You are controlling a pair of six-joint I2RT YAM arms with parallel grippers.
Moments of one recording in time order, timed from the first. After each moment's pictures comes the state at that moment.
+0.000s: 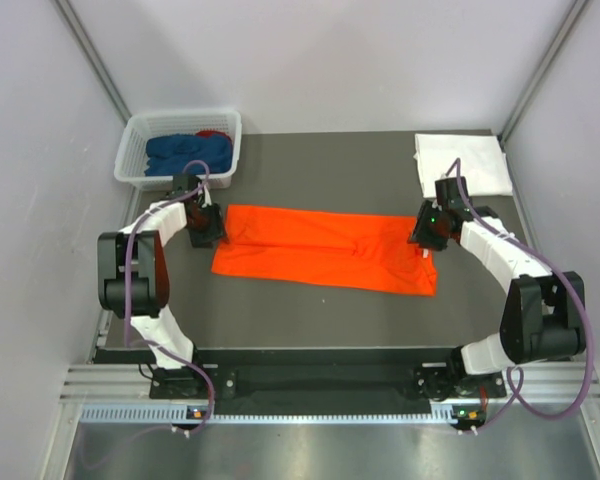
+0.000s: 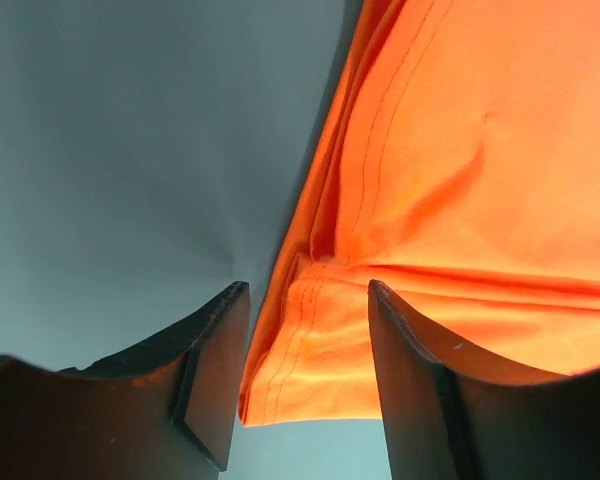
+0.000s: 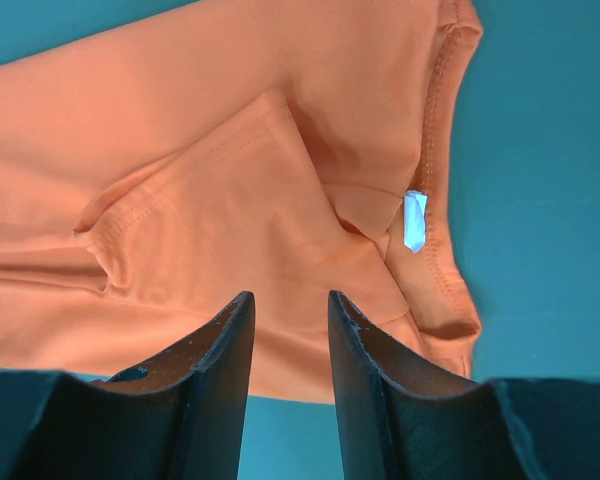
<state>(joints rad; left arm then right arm) 0.03 1.77 1.14 -0.51 0.17 -0.24 0.13 1.44 0.97 -0.54 -0.05 0.49</state>
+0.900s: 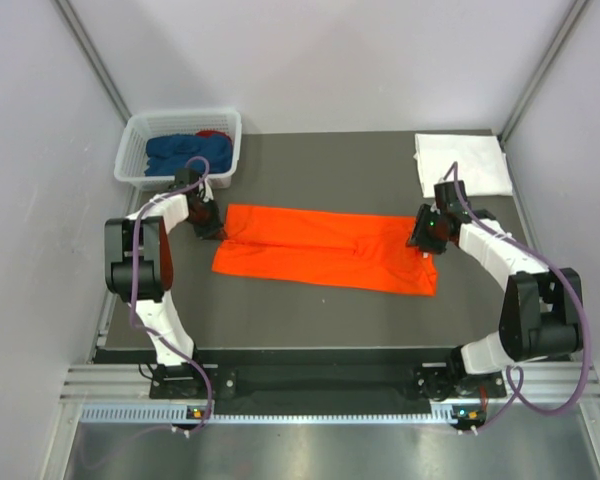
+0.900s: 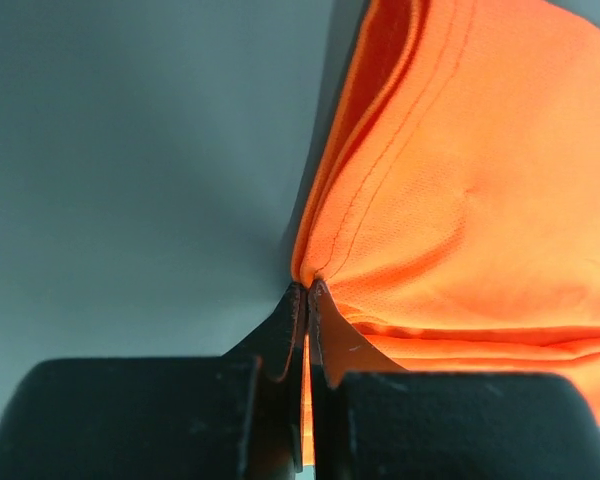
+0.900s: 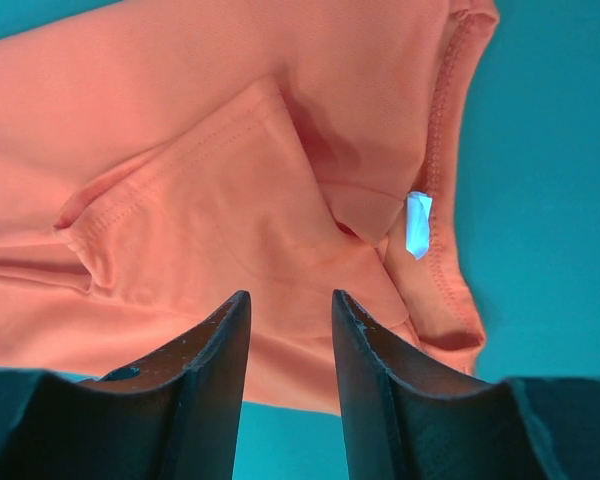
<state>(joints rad) 0.04 1.91 1.25 -0.51 0.25 -0.27 0.13 1.46 0.94 -0.51 -0.07 0.47</state>
